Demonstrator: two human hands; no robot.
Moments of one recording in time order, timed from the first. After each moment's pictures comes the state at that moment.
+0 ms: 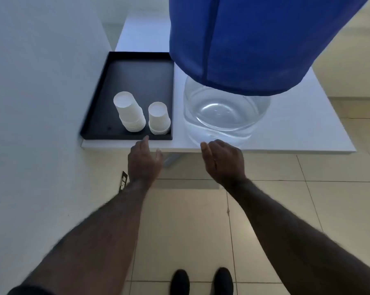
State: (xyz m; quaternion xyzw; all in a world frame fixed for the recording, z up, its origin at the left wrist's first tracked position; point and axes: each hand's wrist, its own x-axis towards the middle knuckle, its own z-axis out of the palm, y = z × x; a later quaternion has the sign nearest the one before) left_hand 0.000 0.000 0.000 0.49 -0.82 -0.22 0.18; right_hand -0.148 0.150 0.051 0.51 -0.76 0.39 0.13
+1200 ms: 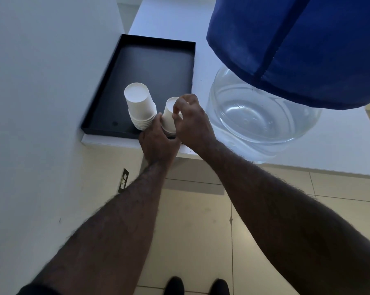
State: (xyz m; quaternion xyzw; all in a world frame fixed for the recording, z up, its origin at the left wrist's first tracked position) left_hand -0.055 -0.060 -0.027 0.52 -0.74 -0.24 0.34; right_hand -0.140 -0.019 0.049 0.53 -0.78 0.33 -0.07
